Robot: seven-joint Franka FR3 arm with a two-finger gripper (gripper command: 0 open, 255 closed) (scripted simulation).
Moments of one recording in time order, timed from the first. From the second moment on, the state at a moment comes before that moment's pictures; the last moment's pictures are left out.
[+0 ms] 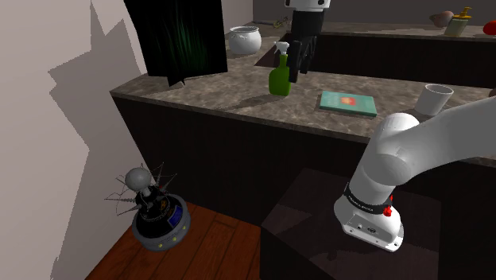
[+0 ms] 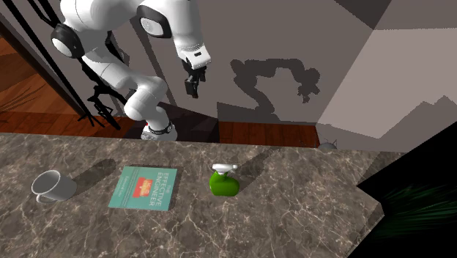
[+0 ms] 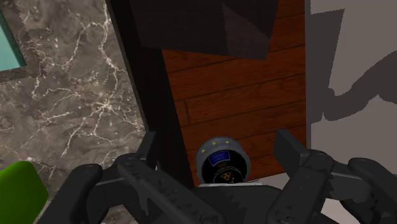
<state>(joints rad) 0.00 -0.82 0.00 -2.29 0.07 1.47 -0.11</state>
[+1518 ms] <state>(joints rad) -0.07 -0.23 -0.36 -1.78 0.00 1.58 -0.53</state>
